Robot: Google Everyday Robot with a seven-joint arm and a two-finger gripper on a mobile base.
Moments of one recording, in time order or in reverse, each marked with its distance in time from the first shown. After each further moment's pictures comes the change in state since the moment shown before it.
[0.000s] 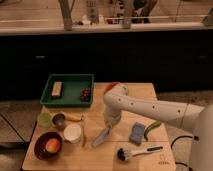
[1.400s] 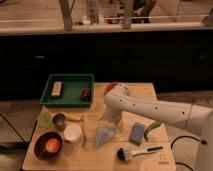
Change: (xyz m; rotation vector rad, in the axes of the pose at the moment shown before) arm -0.004 -0.002 -0.013 0.039 0.030 -0.016
